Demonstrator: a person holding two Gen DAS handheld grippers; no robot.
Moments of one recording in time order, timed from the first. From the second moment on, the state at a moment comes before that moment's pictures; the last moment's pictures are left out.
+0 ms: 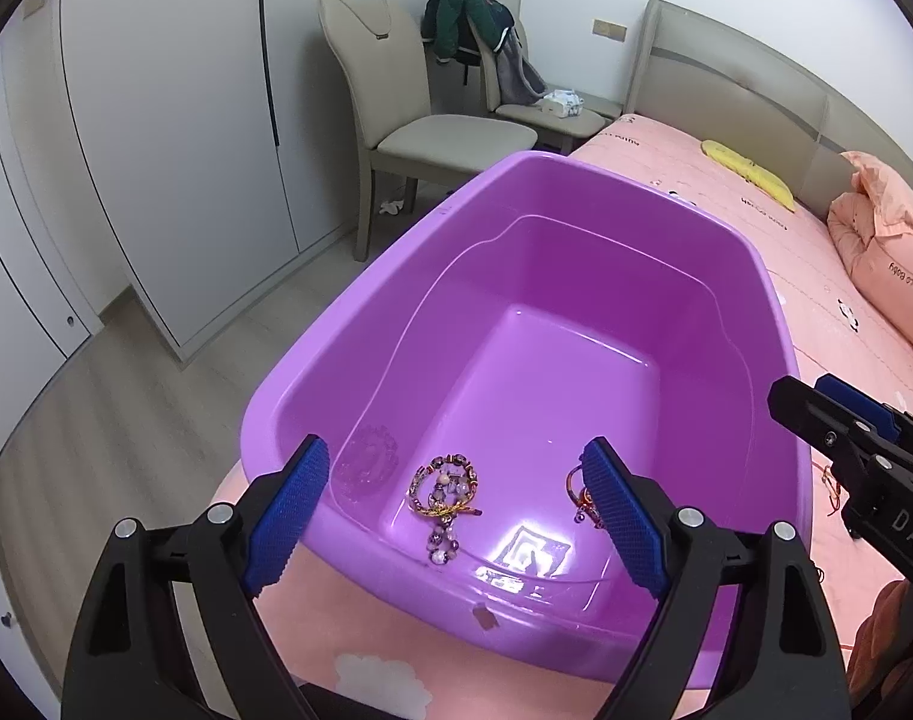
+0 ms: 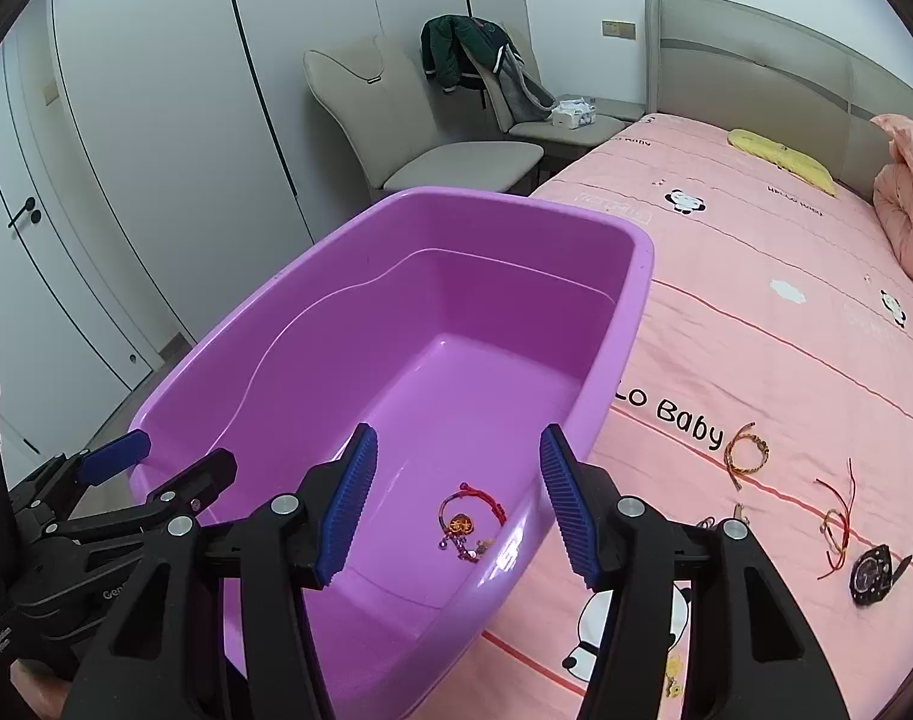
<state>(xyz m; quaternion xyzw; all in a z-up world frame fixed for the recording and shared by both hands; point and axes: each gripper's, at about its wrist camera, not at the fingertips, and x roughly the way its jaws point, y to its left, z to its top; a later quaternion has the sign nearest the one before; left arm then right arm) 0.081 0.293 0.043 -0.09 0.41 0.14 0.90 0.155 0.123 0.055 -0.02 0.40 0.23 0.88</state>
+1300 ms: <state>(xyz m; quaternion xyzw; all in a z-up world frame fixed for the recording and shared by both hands) 0.019 0.210 0.065 -0.07 0.41 0.10 0.91 0.068 0.025 0.056 0.02 0.39 0.20 0.90</state>
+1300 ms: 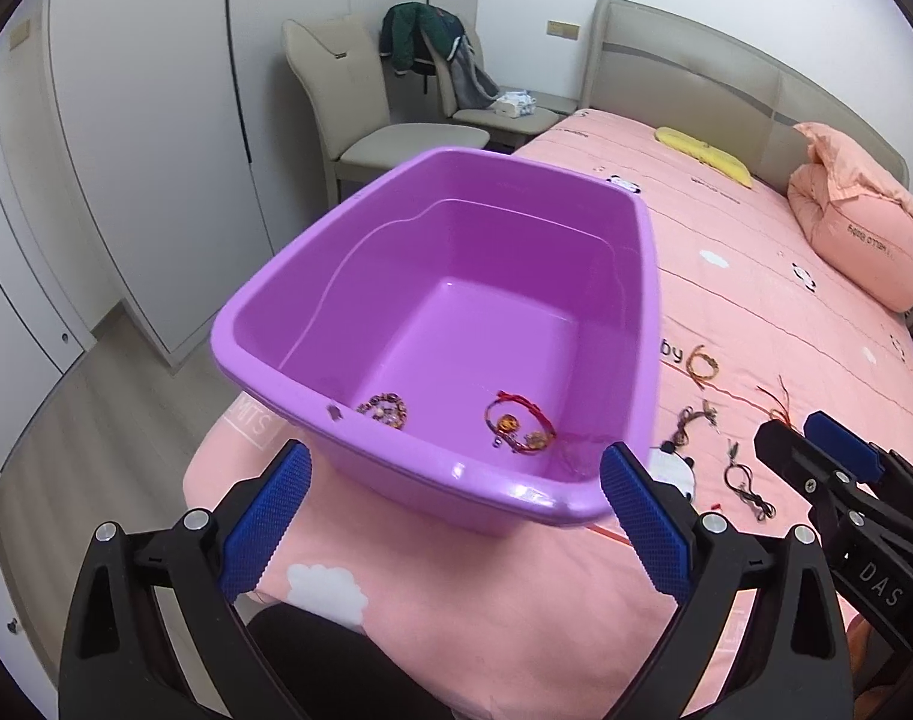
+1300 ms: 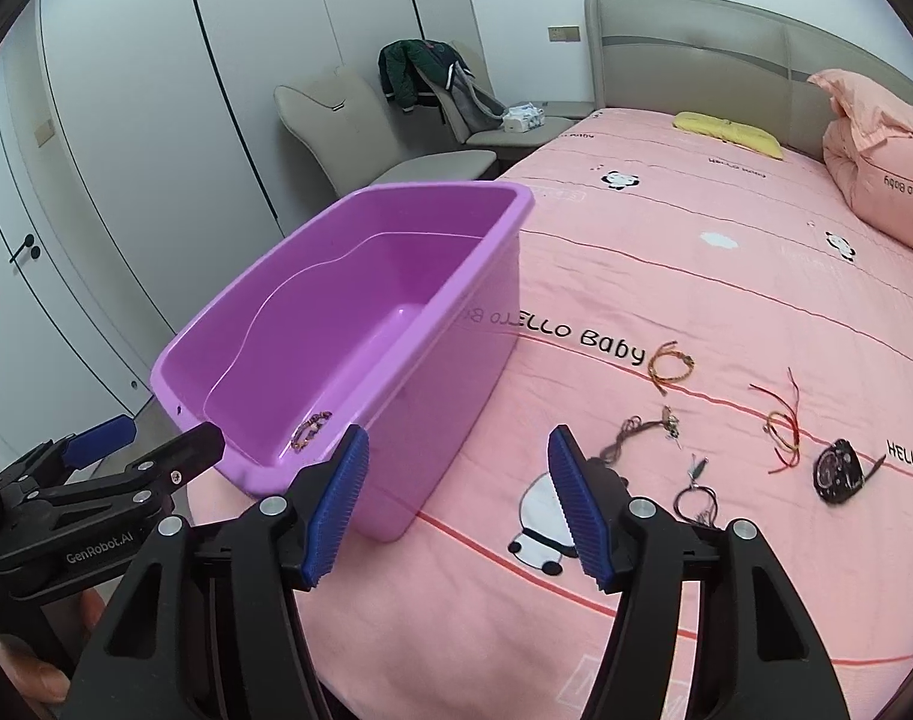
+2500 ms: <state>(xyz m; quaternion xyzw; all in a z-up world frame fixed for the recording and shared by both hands) 0.003 0.068 -0.020 -0.06 0.49 0.04 0.87 0.006 -0.152 -0.013 0.05 0.41 0.09 0.91</state>
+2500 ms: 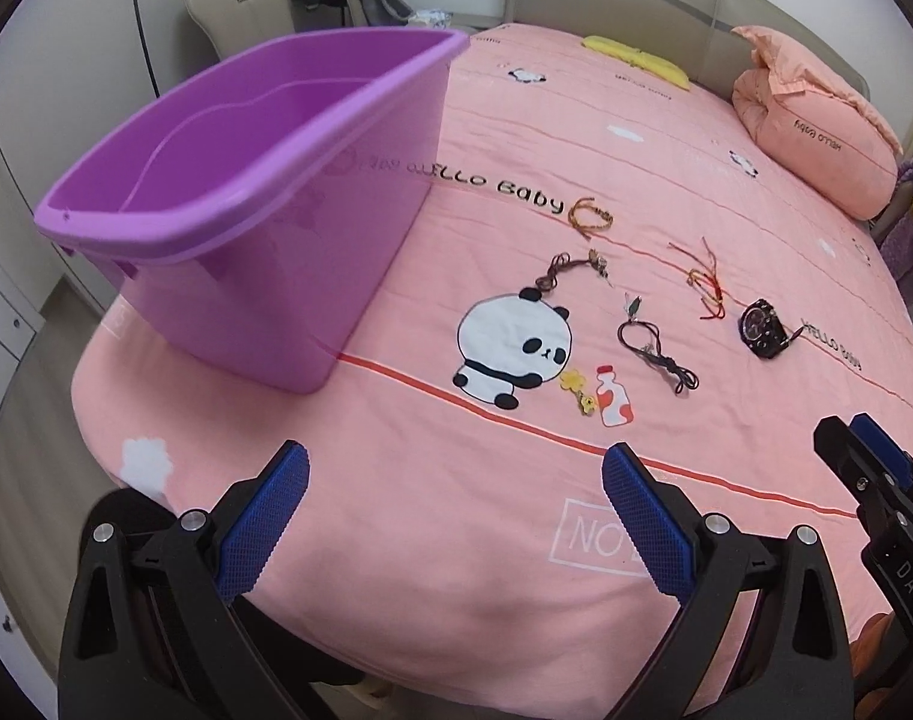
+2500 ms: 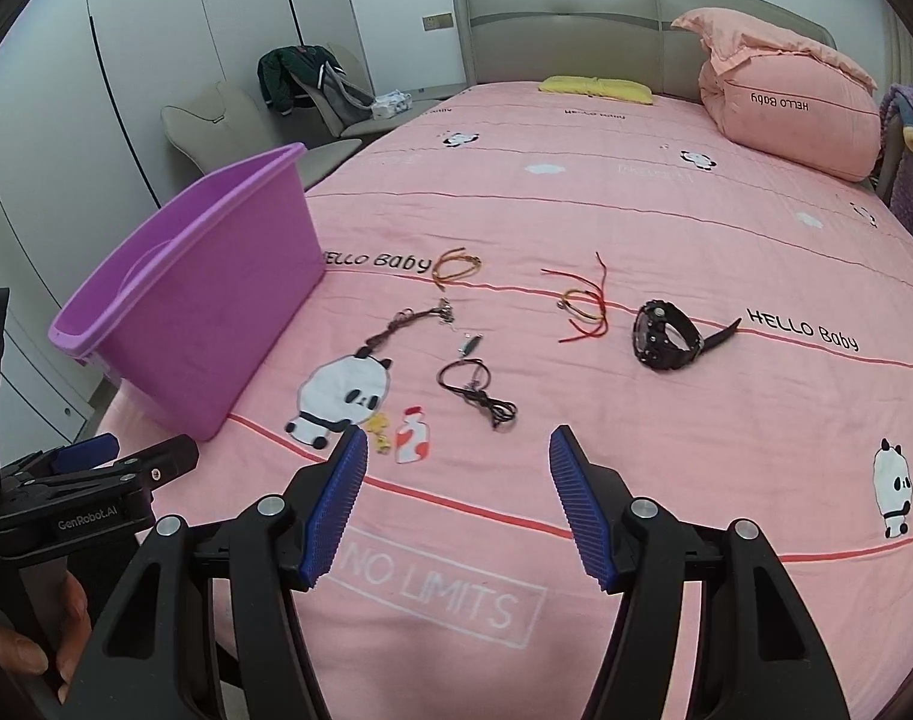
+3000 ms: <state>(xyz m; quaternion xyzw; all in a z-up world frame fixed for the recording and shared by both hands) 0.043 0.026 -0.091 -0.07 0.48 0.11 0.86 0.067 -0.176 -0.085 0.02 0.45 0.14 0.88</state>
